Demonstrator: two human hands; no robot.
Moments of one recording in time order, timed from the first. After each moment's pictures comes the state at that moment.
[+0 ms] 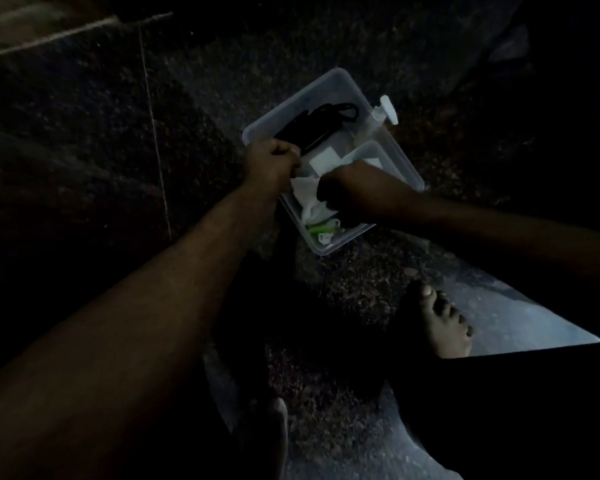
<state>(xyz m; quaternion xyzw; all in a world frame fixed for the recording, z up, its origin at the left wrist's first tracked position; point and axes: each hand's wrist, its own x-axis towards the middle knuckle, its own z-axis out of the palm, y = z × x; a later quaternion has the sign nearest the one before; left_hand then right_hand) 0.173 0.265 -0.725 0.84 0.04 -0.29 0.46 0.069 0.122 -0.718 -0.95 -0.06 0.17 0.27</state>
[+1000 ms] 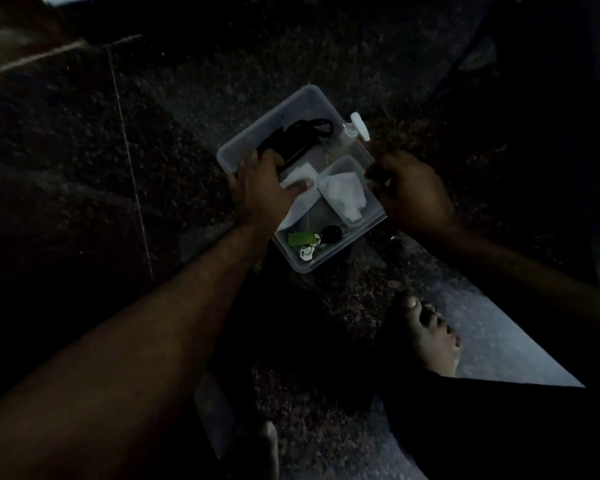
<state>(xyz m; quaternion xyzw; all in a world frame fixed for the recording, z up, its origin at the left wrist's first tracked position) 0.161 0.257 -0.757 0.95 -0.19 -0.12 0.21 0.017 0.061 -0.730 -0.93 0.20 -0.03 0.31</state>
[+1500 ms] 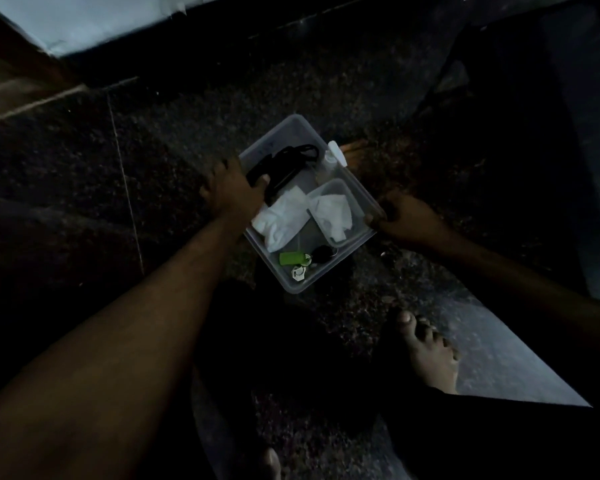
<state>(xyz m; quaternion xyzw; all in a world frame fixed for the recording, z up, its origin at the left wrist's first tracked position) 0.206 0.247 -0.747 0.98 -0.12 -0.14 0.12 0.003 0.040 -0.748 -0.87 0.30 0.14 0.37</state>
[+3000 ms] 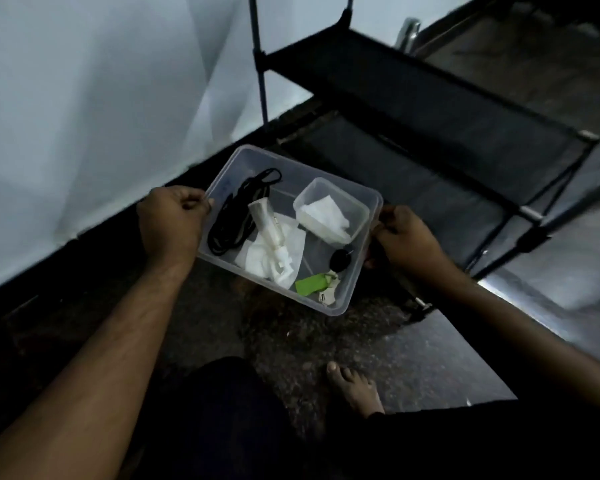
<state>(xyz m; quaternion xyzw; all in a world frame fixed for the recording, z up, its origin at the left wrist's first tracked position) 0.169 0.114 -0.512 0.82 -0.35 -0.05 0.44 -0.138 0.005 -0.510 -0.66 0.52 -0.24 0.49</state>
